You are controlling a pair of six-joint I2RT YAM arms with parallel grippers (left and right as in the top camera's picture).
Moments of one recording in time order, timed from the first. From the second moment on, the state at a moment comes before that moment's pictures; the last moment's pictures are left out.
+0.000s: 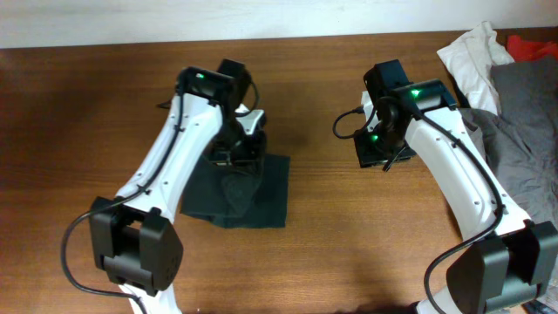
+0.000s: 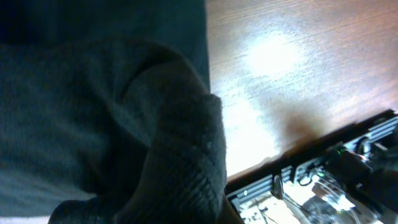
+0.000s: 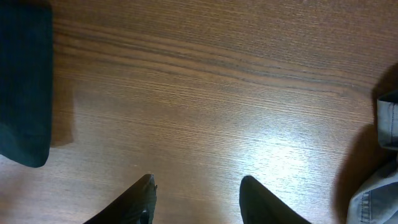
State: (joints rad) left arm -0.38 1.95 1.82 -1.49 0.37 -0.16; right arm 0.23 1.72 1.56 -1.30 -0.01 0.11
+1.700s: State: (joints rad) left arm -0.17 1.95 1.21 -1.09 -0.06 -0.24; right arm 0.49 1.91 1.55 -1.08 -0.61 -0.10
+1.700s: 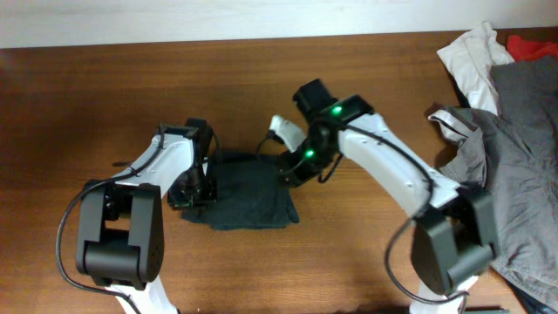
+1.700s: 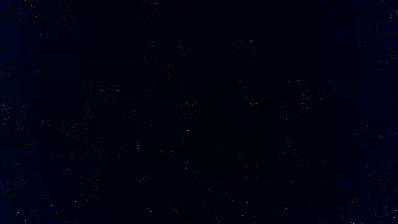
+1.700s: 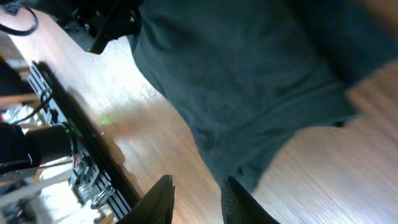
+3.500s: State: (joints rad) left arm -0.17 1.87 1.32 -0.82 0.01 -0.11; right arm 0.58 2.00 1.78 -1.32 -0.25 0.03
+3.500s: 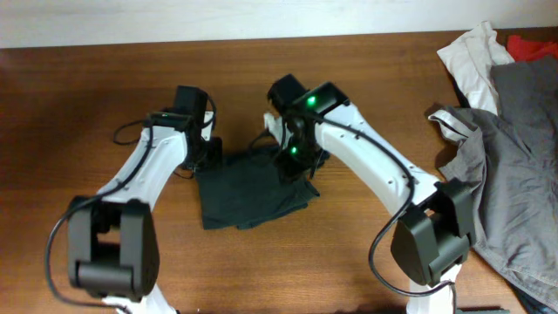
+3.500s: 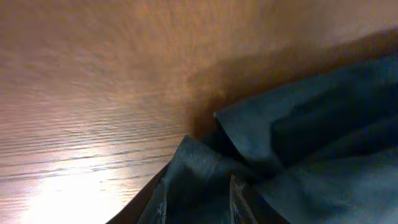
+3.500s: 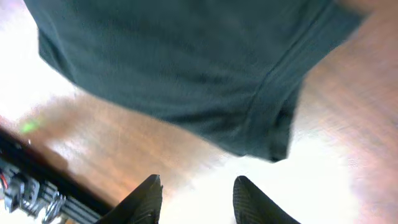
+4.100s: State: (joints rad) left arm -0.17 2.02 1.28 -1.17 -0.05 -0.17; right arm 0.61 2.00 1.36 -0.97 -0.26 0.05
